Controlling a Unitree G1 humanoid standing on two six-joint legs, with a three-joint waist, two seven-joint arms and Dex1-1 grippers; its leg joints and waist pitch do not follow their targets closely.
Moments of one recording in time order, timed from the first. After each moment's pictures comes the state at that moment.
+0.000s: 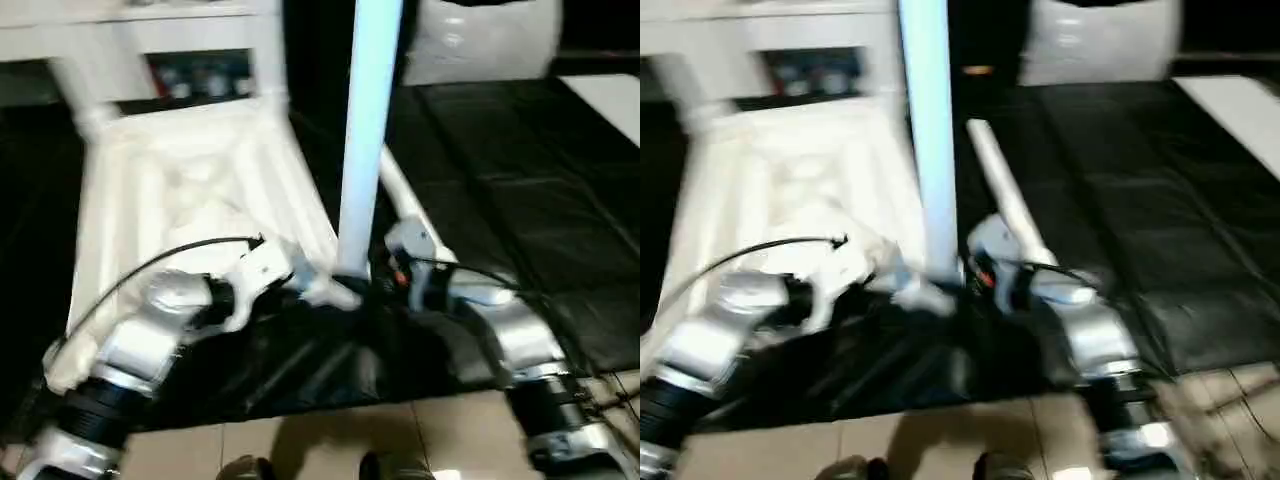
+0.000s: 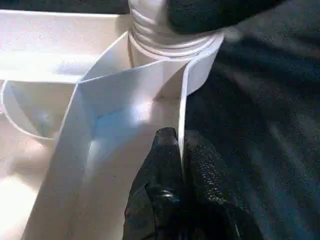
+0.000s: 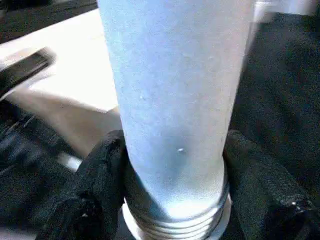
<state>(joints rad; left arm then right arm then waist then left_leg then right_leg) -0.36 0.33 -0.24 0.03 0.00 0.56 -0.81 -0.42 -0.15 0.12 0.29 0.12 0.27 0.69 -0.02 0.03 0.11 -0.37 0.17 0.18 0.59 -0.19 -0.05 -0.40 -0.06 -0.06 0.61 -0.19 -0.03</state>
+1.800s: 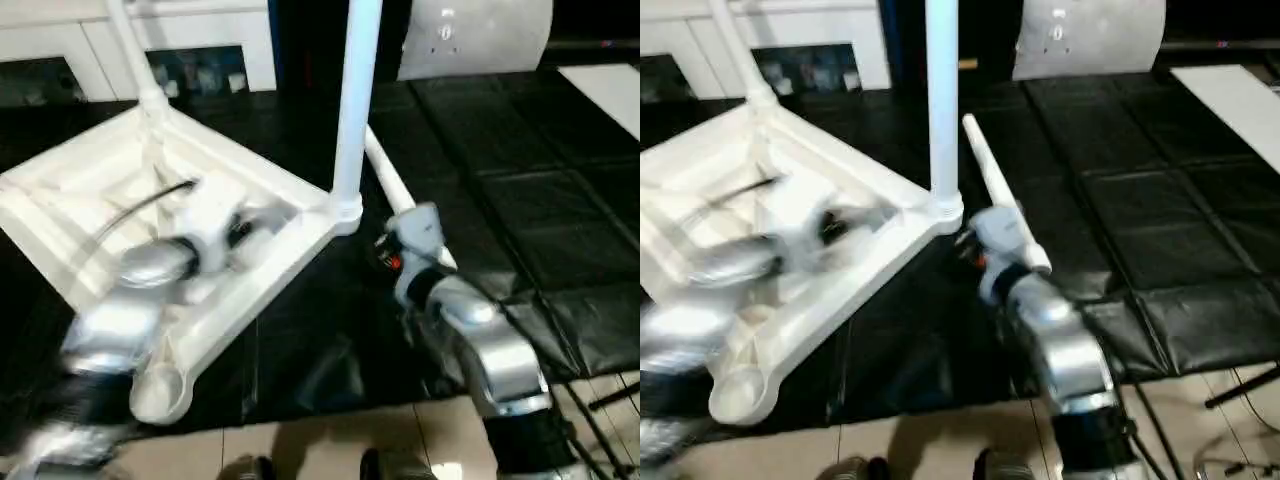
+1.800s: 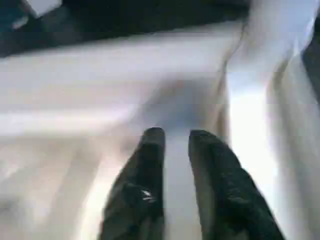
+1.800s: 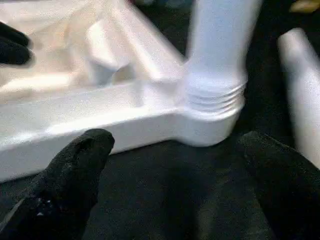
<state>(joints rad) -0.34 0.51 -0.04 -0.08 0.02 0.63 -0.59 -0.29 -0.09 0.16 -0.01 0.04 0.46 0.38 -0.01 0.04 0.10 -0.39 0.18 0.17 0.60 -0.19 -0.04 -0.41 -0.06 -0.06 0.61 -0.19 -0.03</state>
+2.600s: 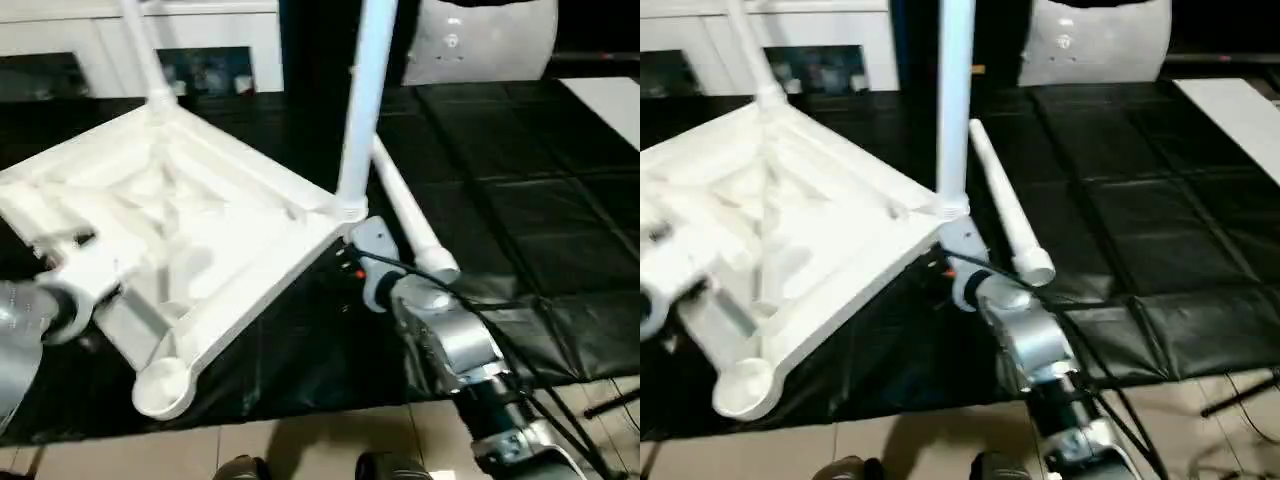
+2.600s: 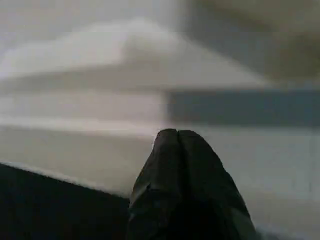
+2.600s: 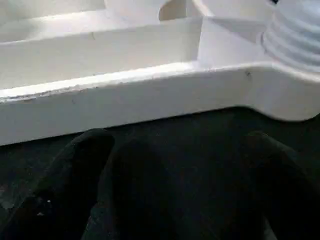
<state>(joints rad) -0.09 0.95 -0.07 -0.22 0.15 0.86 -0.73 -0.45 -0.05 0.23 0.31 0.02 0.47 0.43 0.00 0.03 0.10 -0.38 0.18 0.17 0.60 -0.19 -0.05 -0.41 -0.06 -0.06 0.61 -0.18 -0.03</state>
